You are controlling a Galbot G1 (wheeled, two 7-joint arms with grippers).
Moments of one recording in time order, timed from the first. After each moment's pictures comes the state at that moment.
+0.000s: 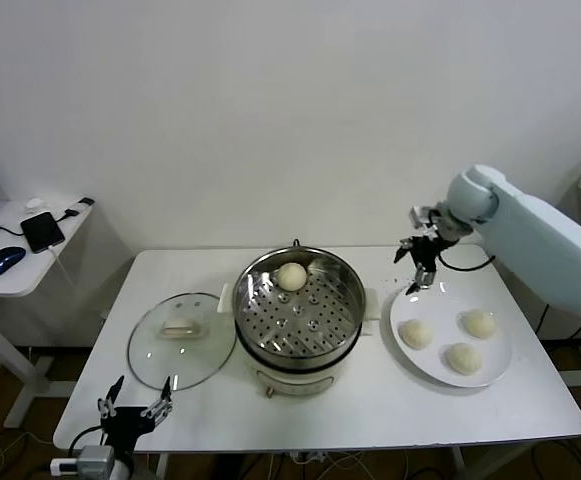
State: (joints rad) left arm 1.70 -1.56 -0.75 -2.06 0.04 0.22 0.11; right arm 0.08 0.84 -0.63 1.09 -0.12 -0.20 -1.33
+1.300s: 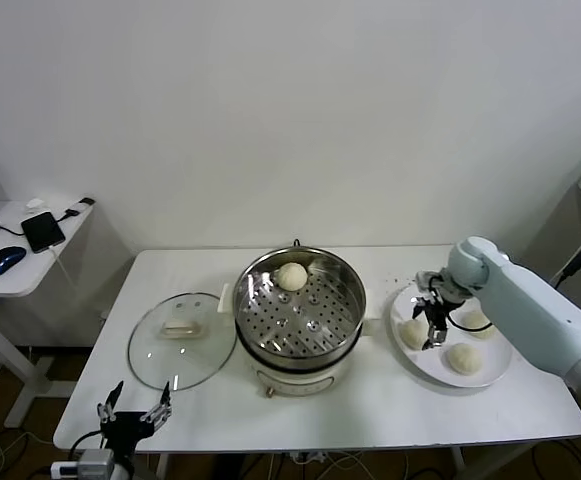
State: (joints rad) left arm 1.70 -1.56 -0.76 -2.05 0.04 0.22 0.11; right arm -0.16 0.88 -0.47 1.00 -0.33 -0.17 -1.29
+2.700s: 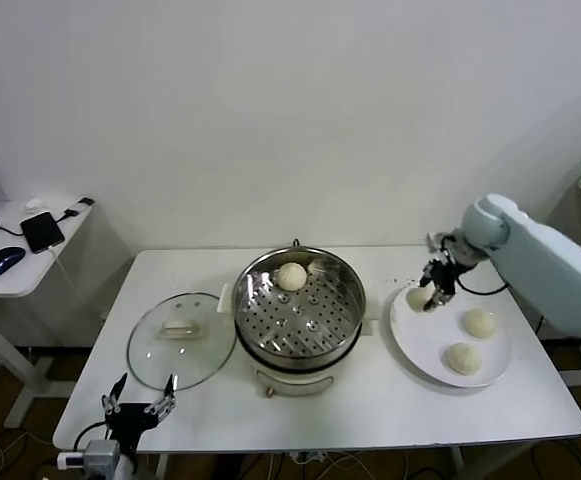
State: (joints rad) left arm 1.66 -1.57 -0.75 -2.04 0.06 0.22 0.12; right arm 0.23 0.78 -0.76 1.18 -0.03 -0.28 -1.35
